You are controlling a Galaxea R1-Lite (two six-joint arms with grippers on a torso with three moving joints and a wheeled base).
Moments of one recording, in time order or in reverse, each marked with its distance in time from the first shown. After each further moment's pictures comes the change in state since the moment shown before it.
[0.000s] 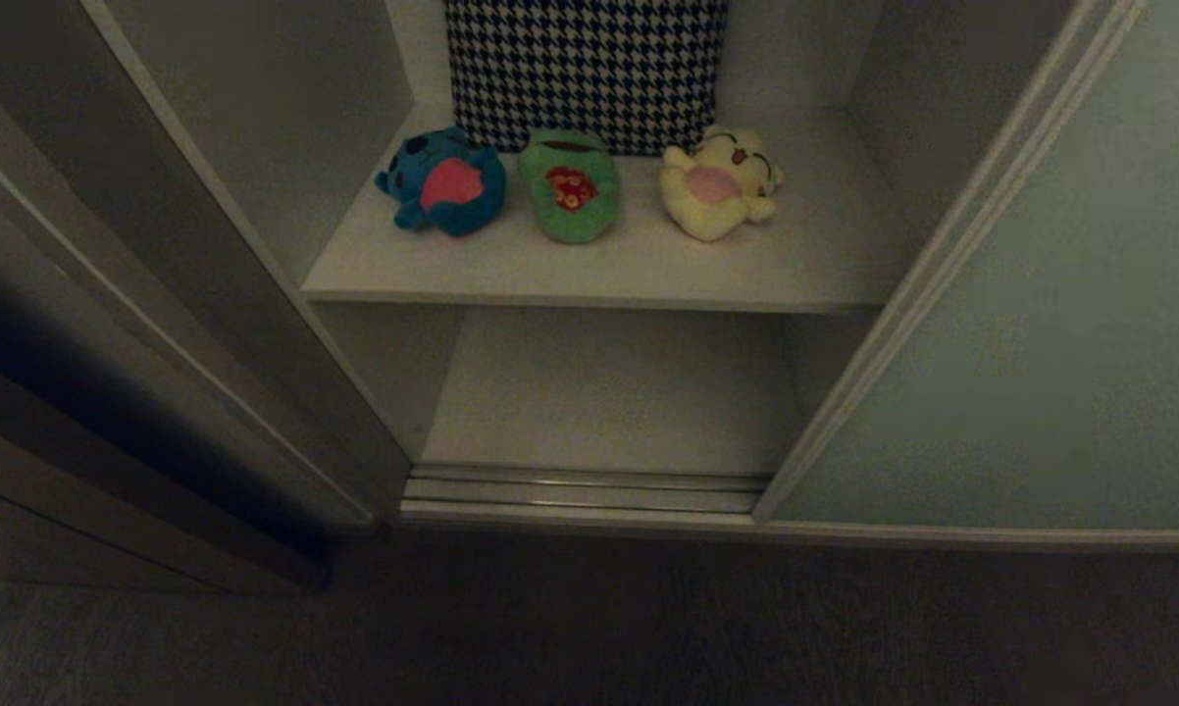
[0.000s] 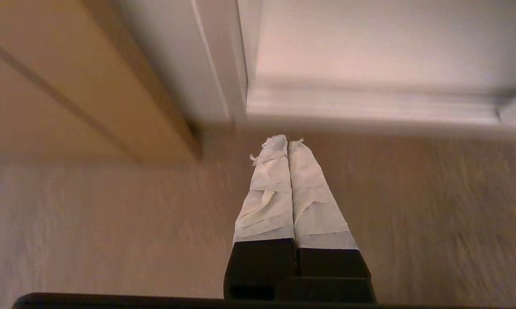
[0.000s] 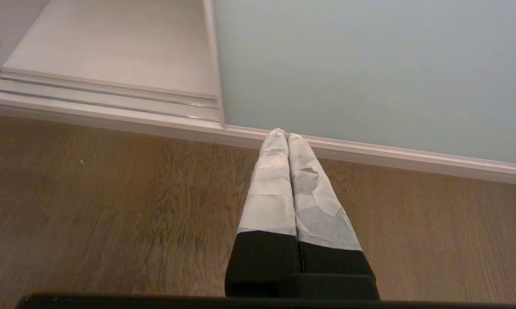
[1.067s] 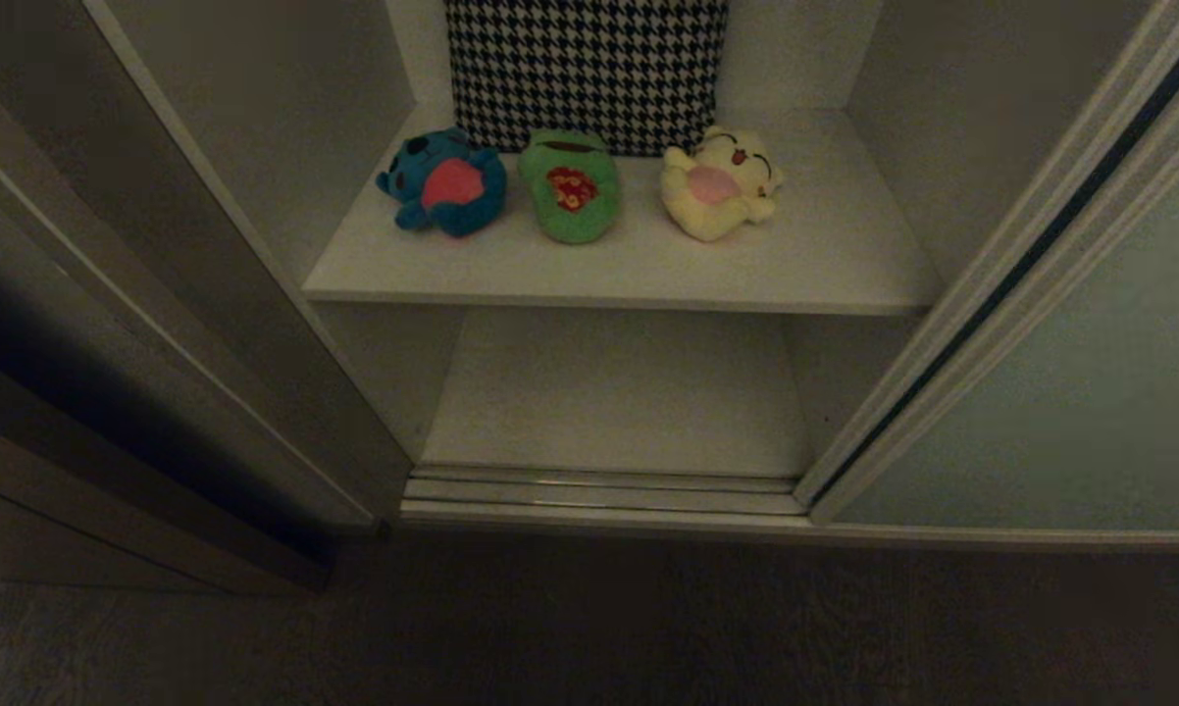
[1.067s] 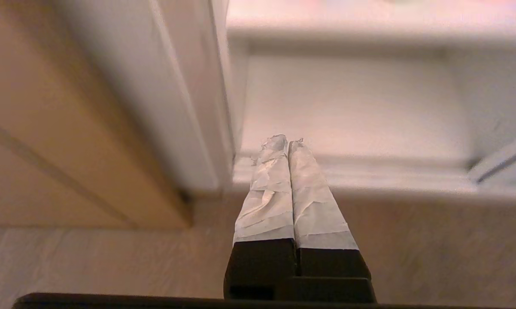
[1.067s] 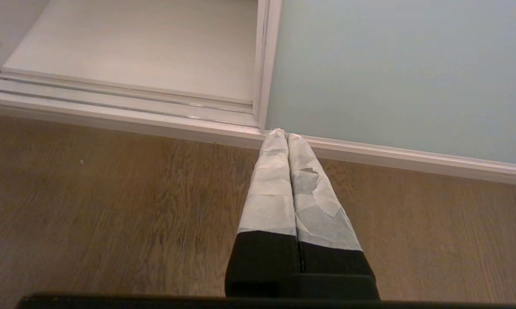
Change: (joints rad) left arm -0.041 0.256 -0.598 0.226 0.000 -0.059; right arm 0.000 0.000 0.000 -0.001 0.000 0.000
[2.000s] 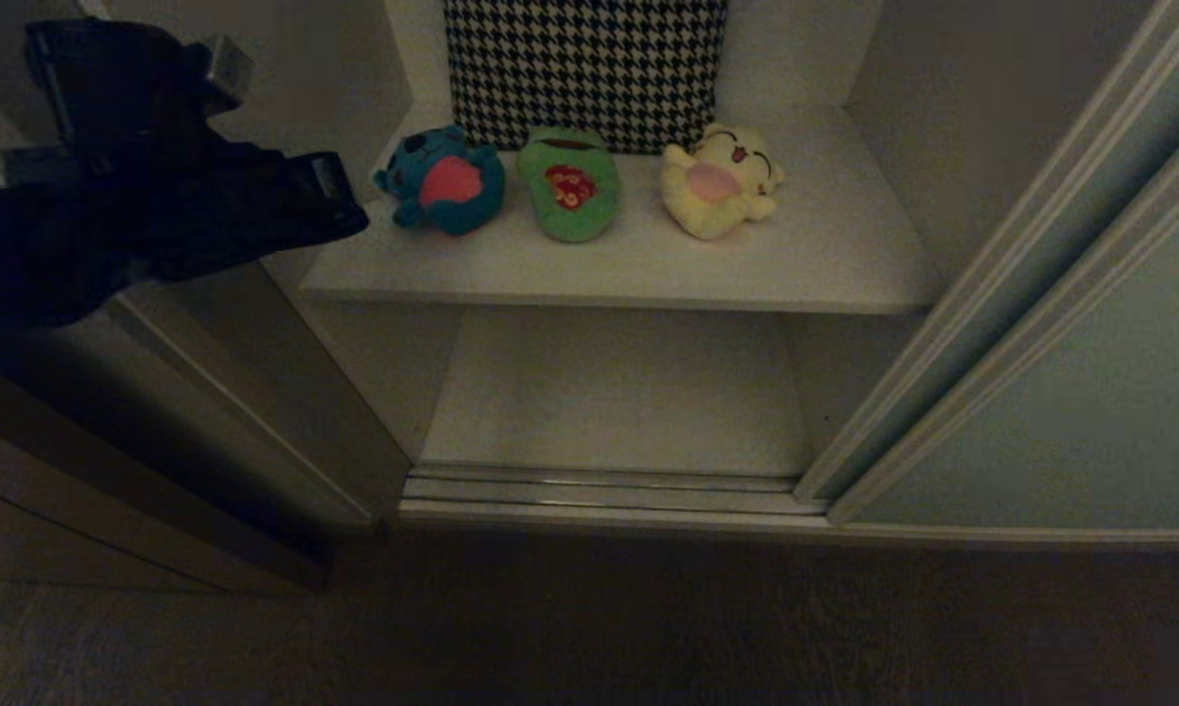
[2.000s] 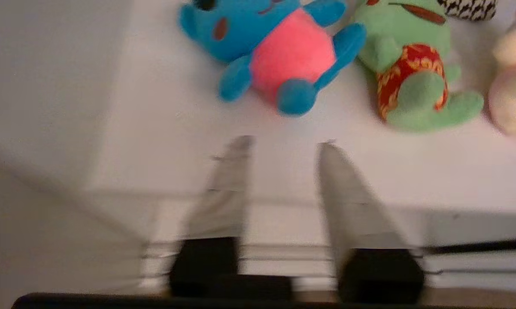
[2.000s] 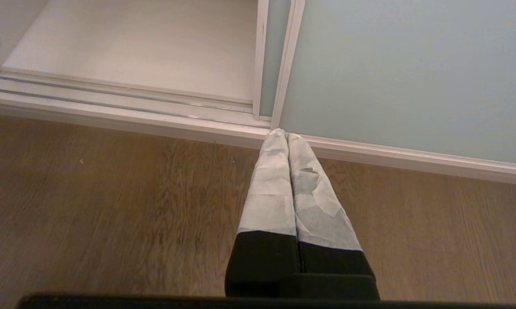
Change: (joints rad) left arm -0.141 1.229 -0.866 -0.291 -0.004 -0.180; right arm 0.000 0.000 0.000 0.000 0.000 0.000
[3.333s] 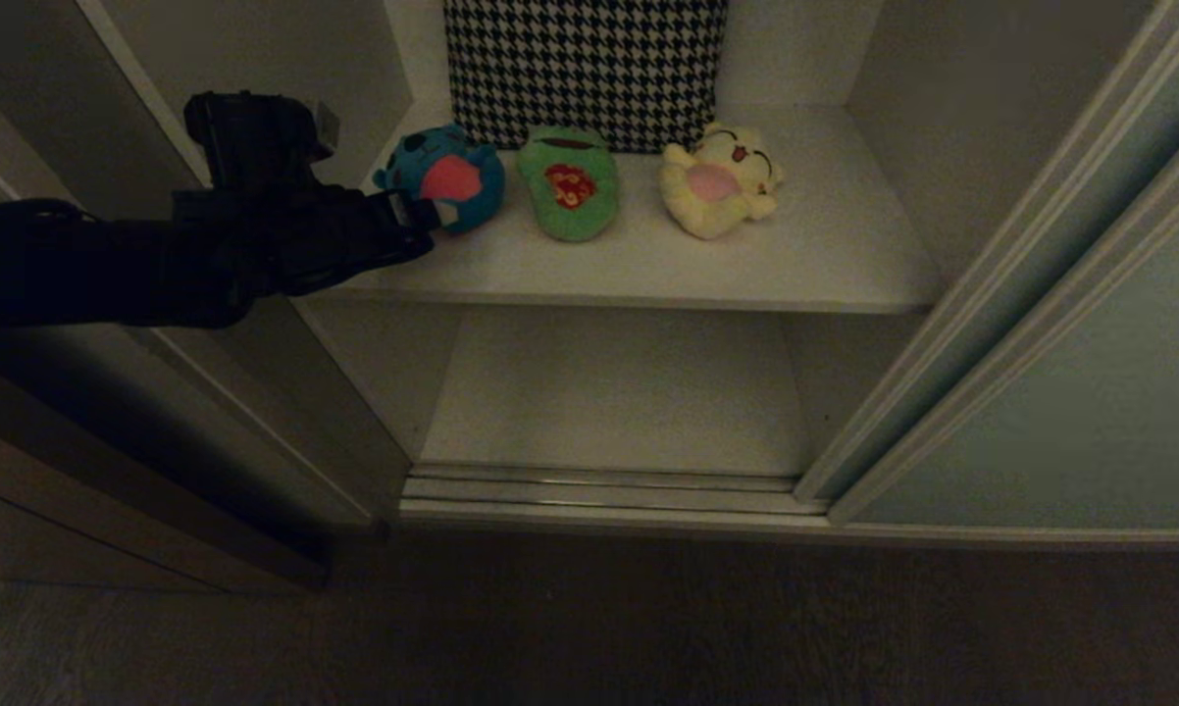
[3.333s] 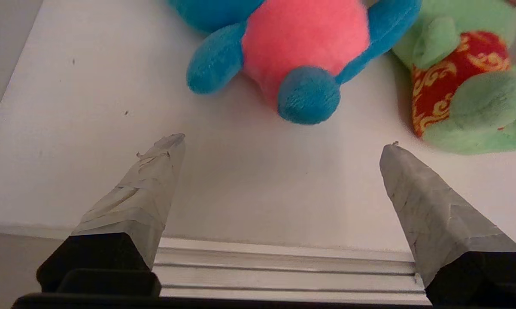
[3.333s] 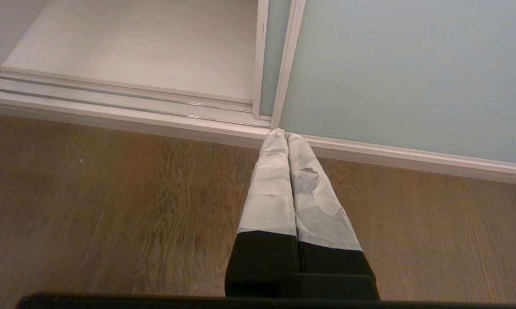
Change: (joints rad) left arm -0.038 0.212 -0.164 -0.021 0.052 -0.064; right arm 0.000 0.000 0.000 0.000 0.000 0.000
